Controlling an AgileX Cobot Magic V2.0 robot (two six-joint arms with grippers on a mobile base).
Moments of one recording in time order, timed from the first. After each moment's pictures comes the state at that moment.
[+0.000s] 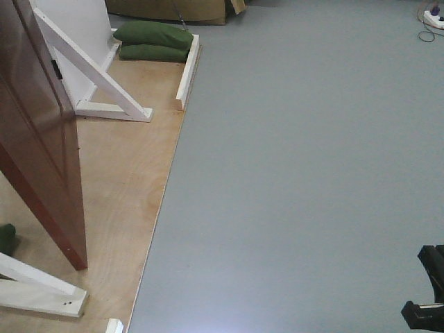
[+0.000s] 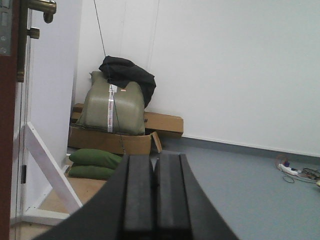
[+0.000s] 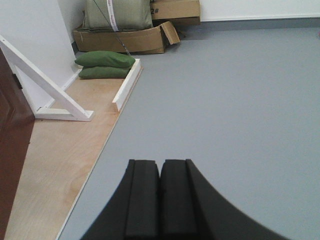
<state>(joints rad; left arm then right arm) -0.12 -0.01 0.03 -0.11 -0.03 -0.01 0.05 -0.01 0.03 0.11 0.38 -0.02</state>
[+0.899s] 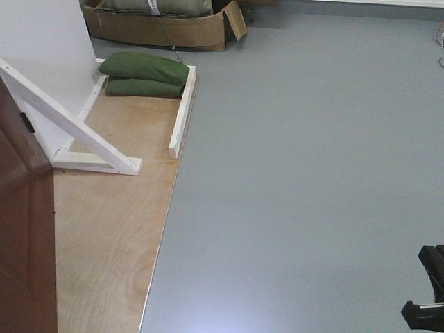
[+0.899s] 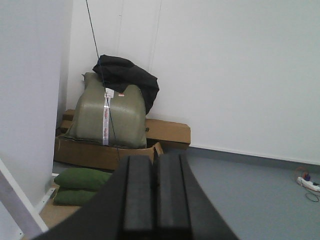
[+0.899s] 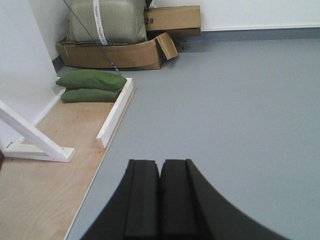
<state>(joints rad) -0.12 -0.01 0.03 -0.11 -0.03 -0.01 0.05 -0.01 0.03 0.11 0.38 -0.02</state>
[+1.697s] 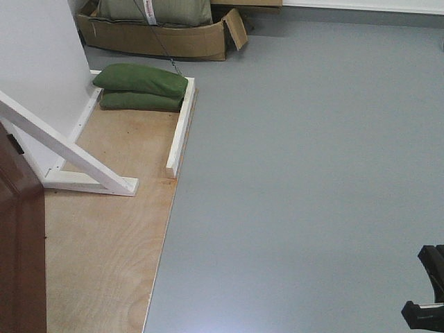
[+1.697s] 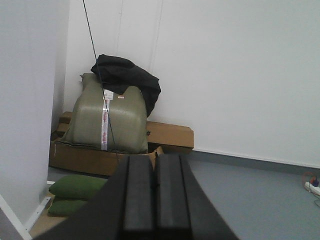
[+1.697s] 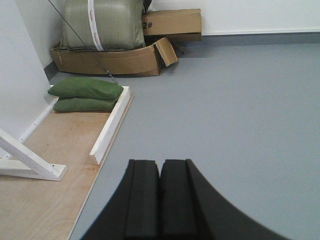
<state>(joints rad) -0.12 -0.01 0.03 -0.11 -0.03 -0.01 0.05 -0.01 0.03 0.11 0.38 -0.02</state>
